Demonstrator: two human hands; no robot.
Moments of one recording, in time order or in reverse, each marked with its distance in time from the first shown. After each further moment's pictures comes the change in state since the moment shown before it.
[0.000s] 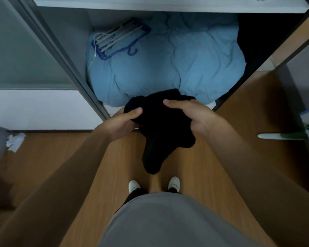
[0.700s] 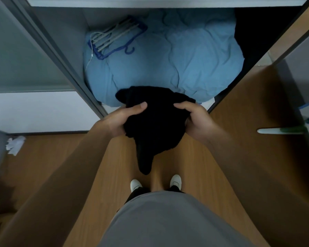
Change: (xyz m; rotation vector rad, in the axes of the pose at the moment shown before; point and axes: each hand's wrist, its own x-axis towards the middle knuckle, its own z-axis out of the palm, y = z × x) left_hand -0.006 0.022 0.014 0.076 0.109 -0.140; right_hand 0.001 0.032 -0.012 0.158 0.007 -0.148
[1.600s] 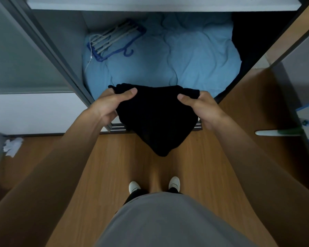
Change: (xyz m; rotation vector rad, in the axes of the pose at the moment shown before) left_hand 0.010 0.035 -0.015 0.069 0.221 0.176; right_hand 0.010 -0.032 -0.022 -0.463 0.092 -0.242
